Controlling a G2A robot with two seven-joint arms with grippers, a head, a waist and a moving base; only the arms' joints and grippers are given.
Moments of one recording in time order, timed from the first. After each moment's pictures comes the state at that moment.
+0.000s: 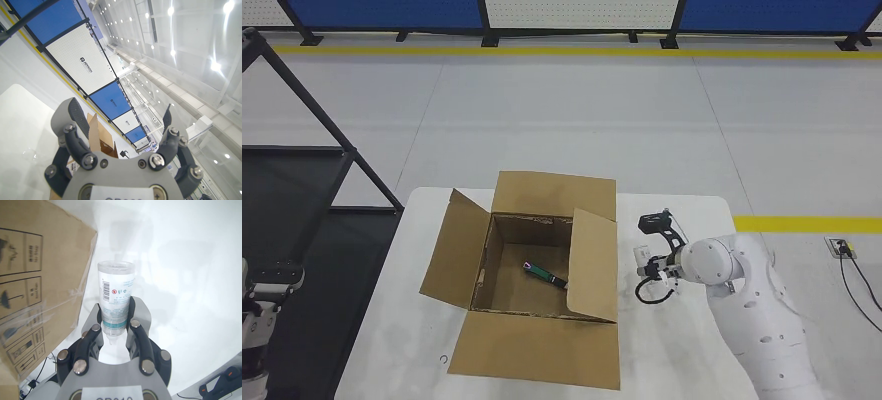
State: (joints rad) left arm 1.59 -1.26 -2.20 -2.02 -0.28 -0.29 -0.37; right arm -0.68 -1.31 1.30 -1.36 -0.97 -0.04 1.35
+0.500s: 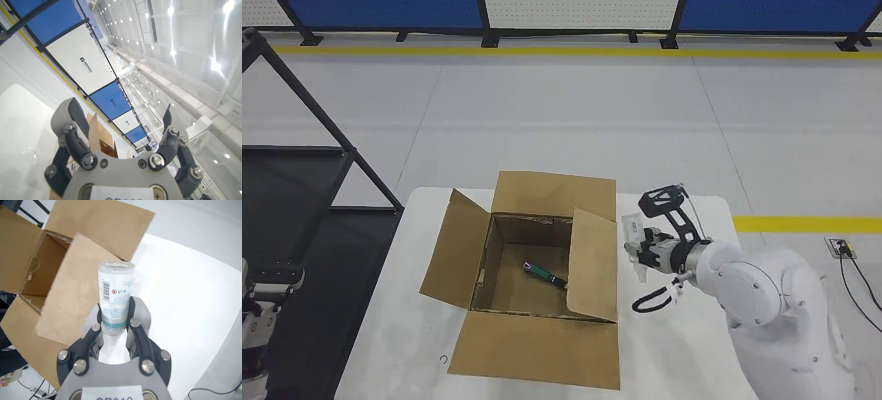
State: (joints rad) left arm 1.59 -1.26 -2.20 -2.02 -0.28 -0.29 -0.37; right arm -0.80 -1.29 1.30 -1.92 -0.95 0.05 1.32
